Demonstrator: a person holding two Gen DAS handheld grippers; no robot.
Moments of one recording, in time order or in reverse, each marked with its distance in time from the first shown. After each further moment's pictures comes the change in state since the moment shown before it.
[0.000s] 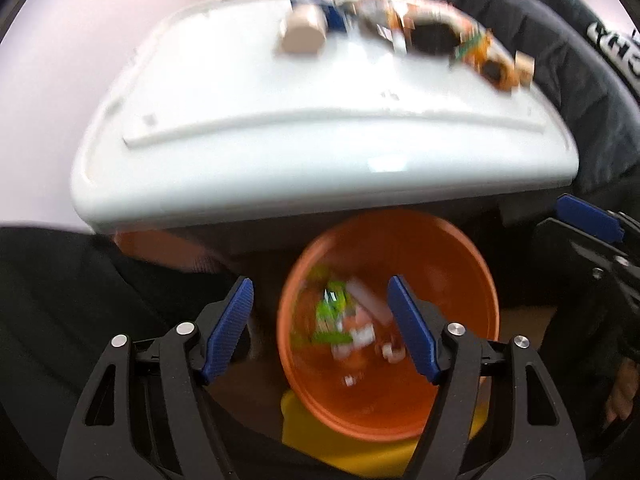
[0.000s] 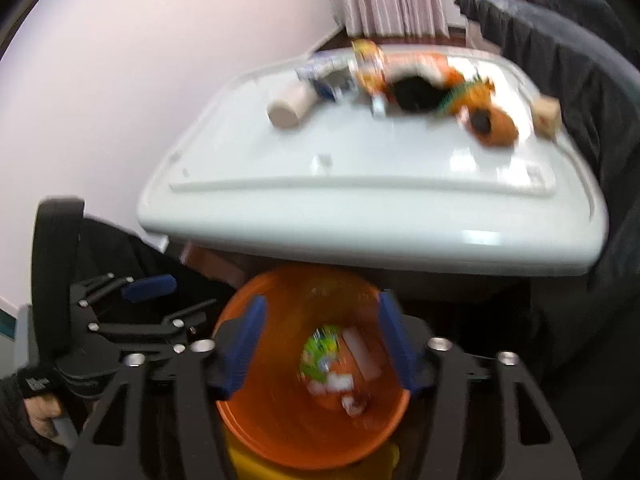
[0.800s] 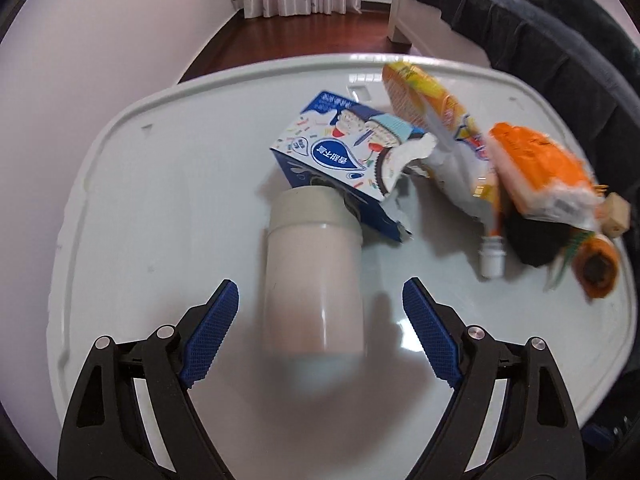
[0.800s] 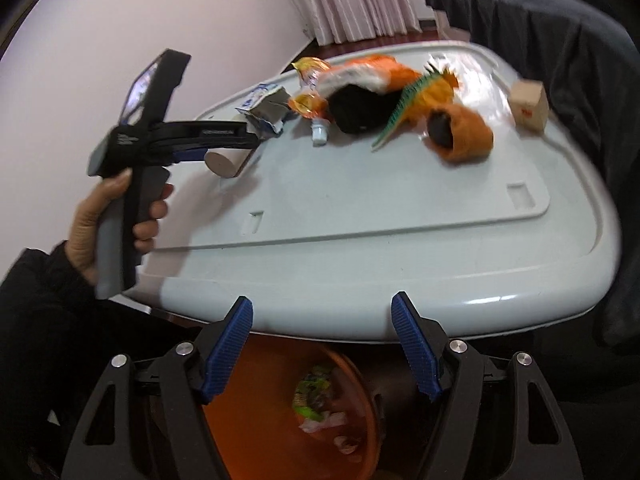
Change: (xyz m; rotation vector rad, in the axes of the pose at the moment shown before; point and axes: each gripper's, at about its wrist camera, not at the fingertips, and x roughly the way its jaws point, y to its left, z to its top) left arm 0.114 0.012 0.225 0.040 -0.053 0.048; right arm 0.044 -0.074 0.027 0.161 0.008 0.031
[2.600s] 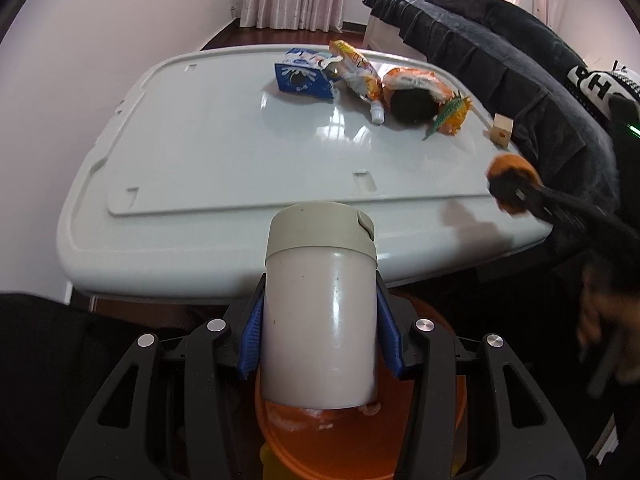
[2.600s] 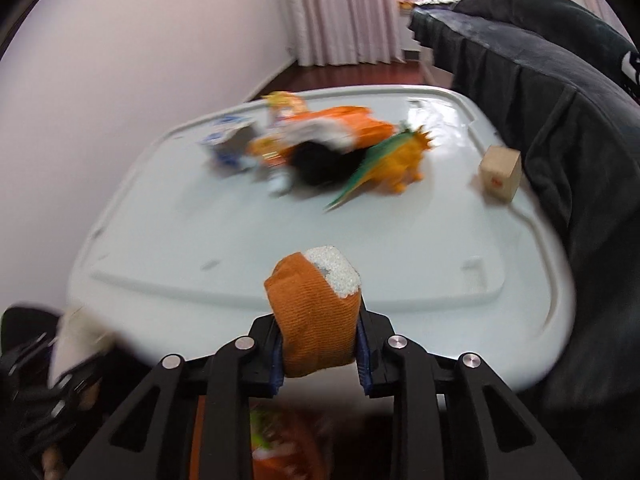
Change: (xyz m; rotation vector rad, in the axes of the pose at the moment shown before) left arm -0.140 -0.012 -0.189 -0.060 -0.078 -0.131; right arm -0.021 0.012 0.012 -0.138 -0.103 -0.140
